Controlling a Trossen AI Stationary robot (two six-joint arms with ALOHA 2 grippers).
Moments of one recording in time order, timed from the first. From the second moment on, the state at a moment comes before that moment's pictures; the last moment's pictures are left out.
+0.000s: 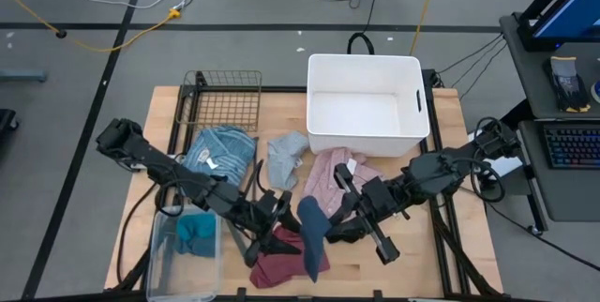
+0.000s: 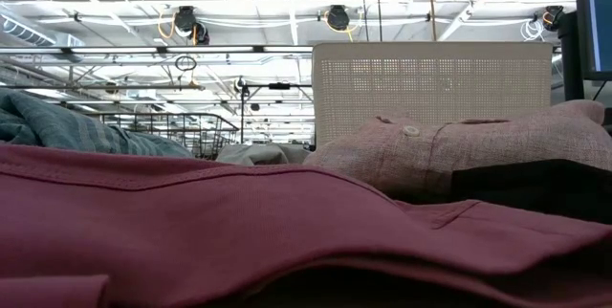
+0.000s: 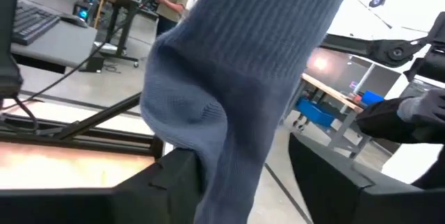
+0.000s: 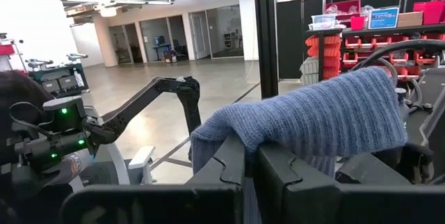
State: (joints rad) left arm -0.48 1.54 1.15 0.47 -0.03 -0.42; right arm 0.50 1.52 1.73 -0.11 0.02 0.14
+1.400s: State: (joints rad) left arm -0.76 1.17 1.15 0.16 -0.55 -0.43; right arm 0.51 1.51 1.73 -0.74 0.11 0.43
